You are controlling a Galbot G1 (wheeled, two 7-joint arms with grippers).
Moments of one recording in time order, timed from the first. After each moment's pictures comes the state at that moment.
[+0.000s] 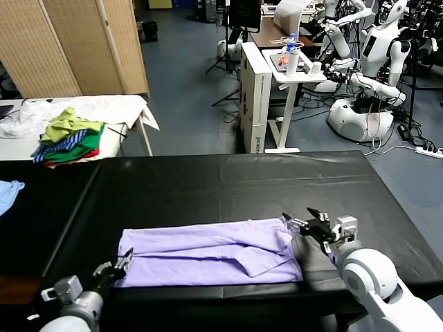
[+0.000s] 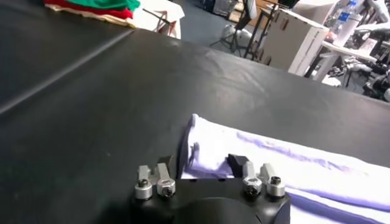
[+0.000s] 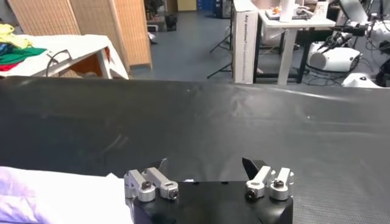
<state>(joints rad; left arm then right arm) 1.63 -1.34 -0.76 -2.10 -0.63 0.54 -0.08 -1.20 0.89 0.38 2.03 0.78 -0.59 0.20</state>
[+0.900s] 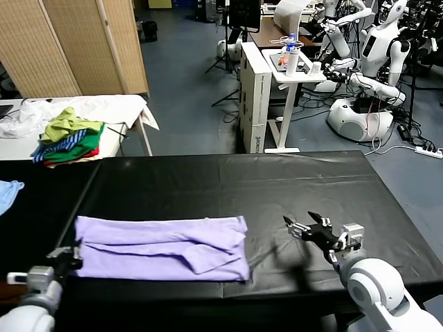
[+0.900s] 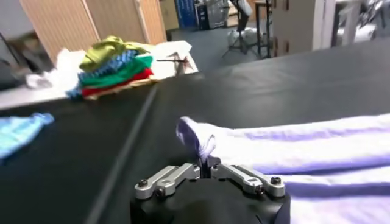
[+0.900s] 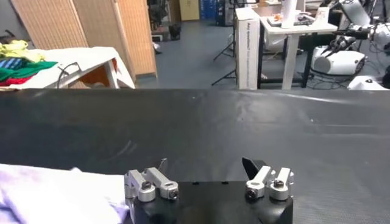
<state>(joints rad) 1.63 -1.08 -0.91 -2.02 -0.29 0.39 0.00 -1.31 0.92 0.44 2.08 0.78 -0.54 0.16</state>
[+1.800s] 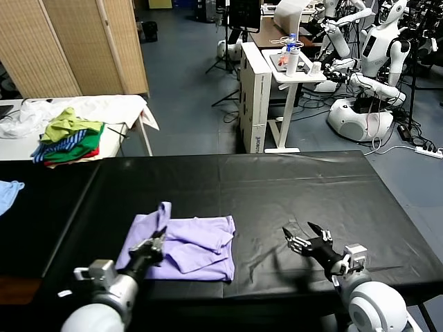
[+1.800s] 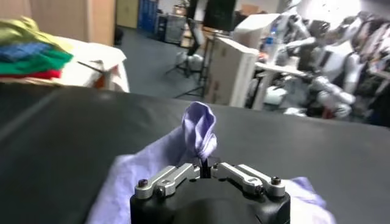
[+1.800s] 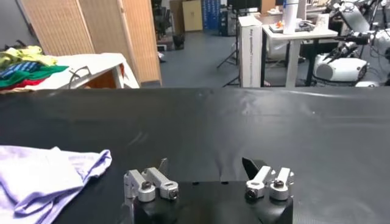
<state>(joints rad) 1.55 -1.34 -0.47 -2.29 -0.50 0.56 -0.11 -1.45 0.95 0.49 2.12 0.67 -0.44 0.10</state>
